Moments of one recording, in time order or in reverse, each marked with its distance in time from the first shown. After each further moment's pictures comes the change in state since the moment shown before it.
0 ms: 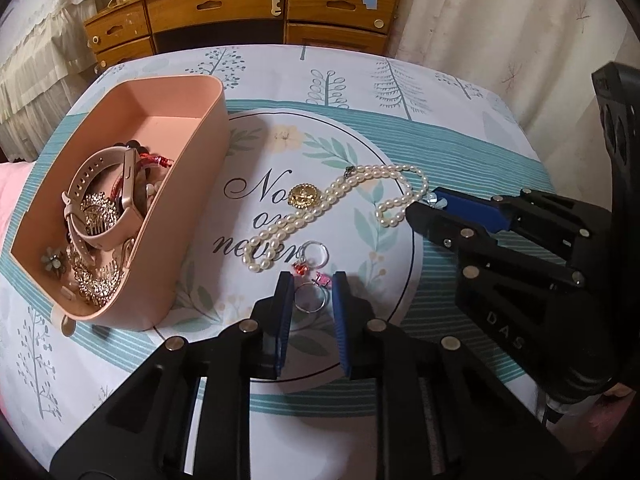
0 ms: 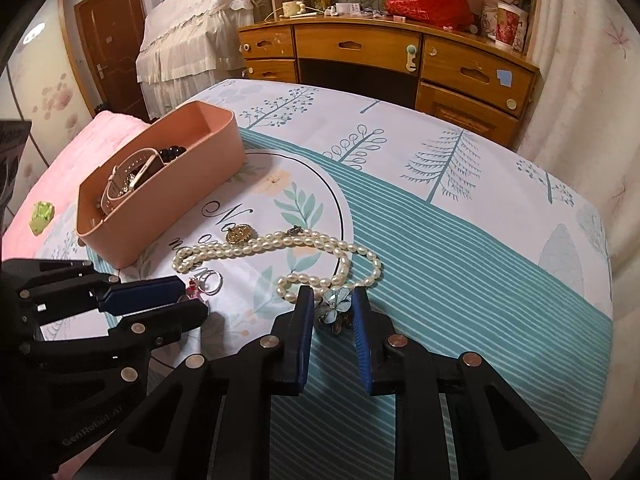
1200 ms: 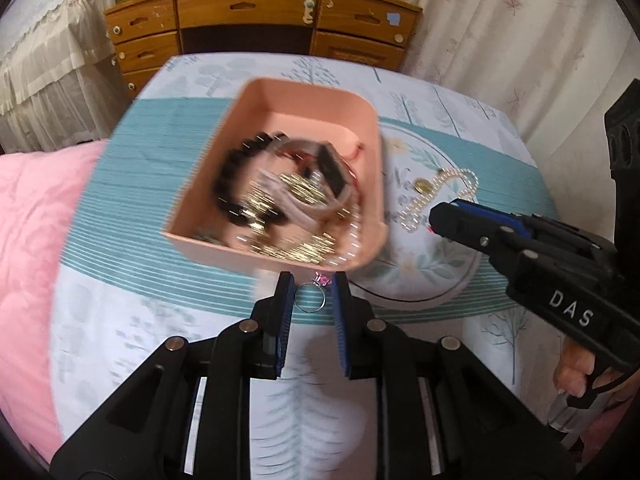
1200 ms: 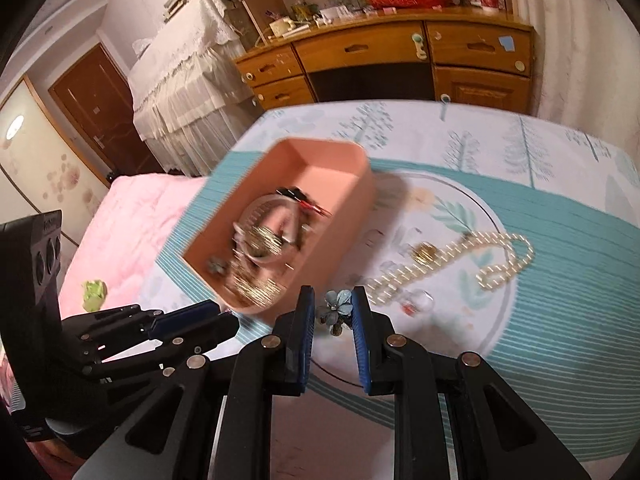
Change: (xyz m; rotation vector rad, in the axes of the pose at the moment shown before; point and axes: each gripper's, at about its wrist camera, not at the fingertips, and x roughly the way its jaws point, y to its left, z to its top) left arm -0.085 0.139 -0.019 -0.010 -0.008 -0.036; right arm -0.043 0.119 0.032 0.260 -0.017 0.151
